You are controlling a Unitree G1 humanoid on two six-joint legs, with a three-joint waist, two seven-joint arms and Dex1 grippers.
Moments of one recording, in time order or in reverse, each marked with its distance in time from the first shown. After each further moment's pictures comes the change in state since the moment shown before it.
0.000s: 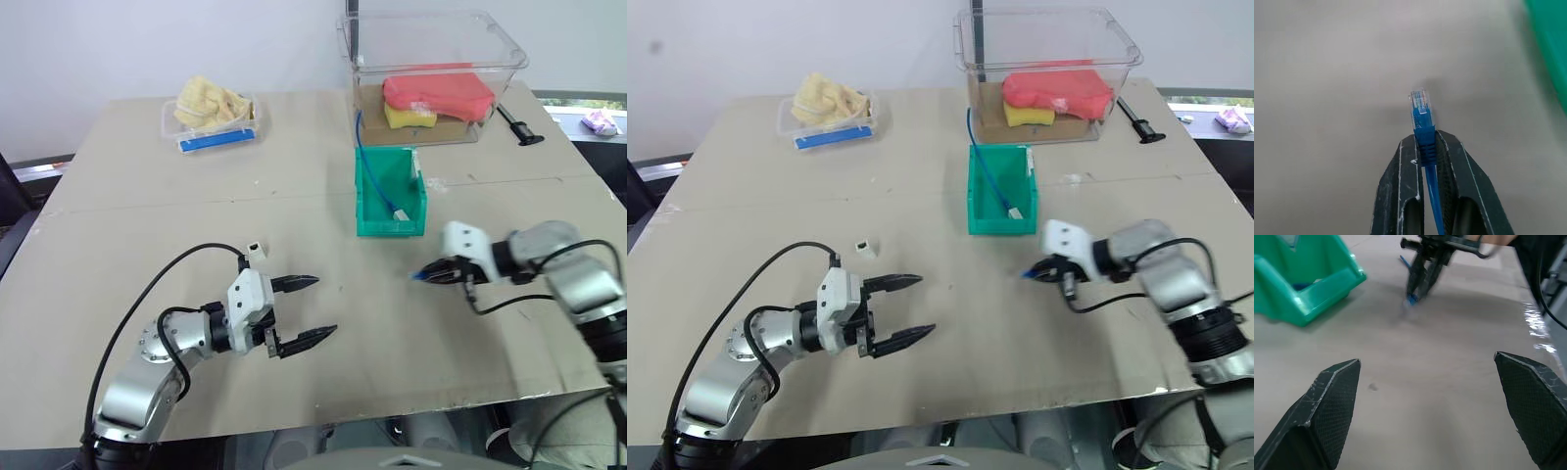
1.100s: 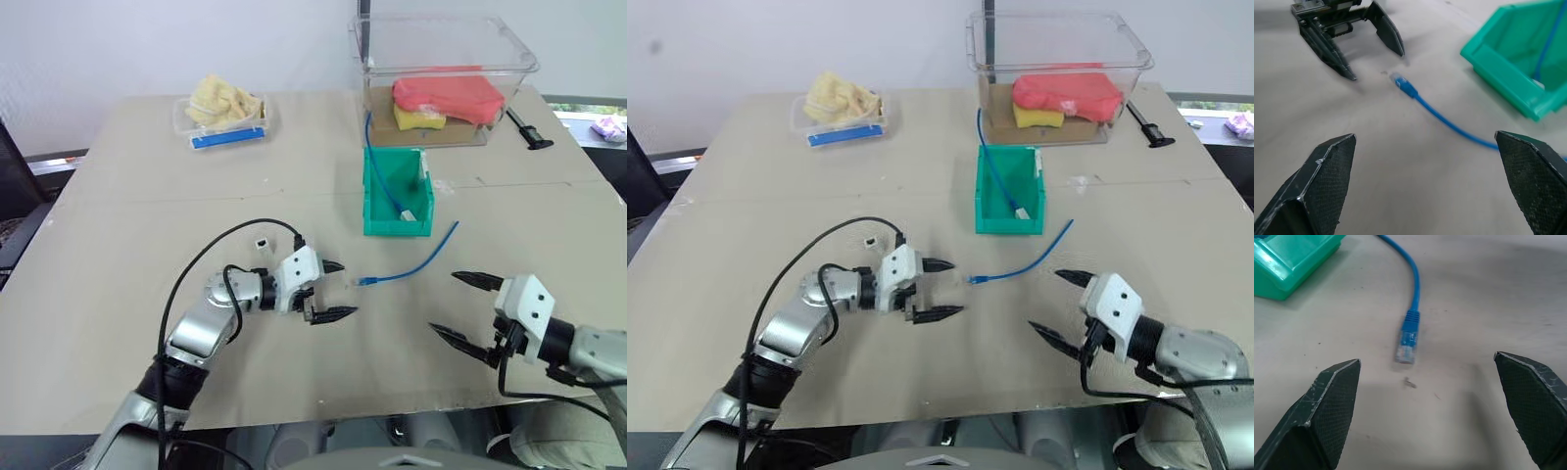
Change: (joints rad) left arm -0.398 -0.094 -0.267 0.379 0.250 0.000 -0.050; right arm 0.883 0.011 -0.577 -0.672 0.233 -0.048 -0.395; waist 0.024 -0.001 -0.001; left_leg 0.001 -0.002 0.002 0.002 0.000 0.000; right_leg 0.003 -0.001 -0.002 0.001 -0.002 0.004
